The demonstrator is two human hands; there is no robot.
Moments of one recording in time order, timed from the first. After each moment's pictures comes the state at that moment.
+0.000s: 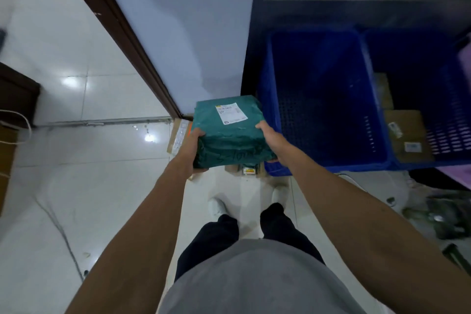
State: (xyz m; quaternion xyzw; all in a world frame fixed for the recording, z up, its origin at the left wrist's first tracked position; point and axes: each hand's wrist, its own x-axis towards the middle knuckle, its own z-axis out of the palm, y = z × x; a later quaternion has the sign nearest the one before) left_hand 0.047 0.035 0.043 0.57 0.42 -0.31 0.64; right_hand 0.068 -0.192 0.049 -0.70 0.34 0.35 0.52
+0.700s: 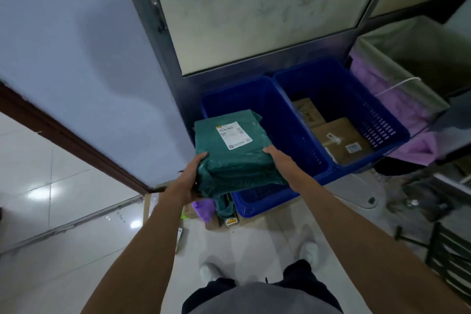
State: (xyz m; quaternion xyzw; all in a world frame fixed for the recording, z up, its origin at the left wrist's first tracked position) left_hand 0.086 -0.118 0.100 0.60 0.27 -0.42 0.63; right_hand 0.019 -0.371 0.127 -0.69 0.34 0.20 0.61
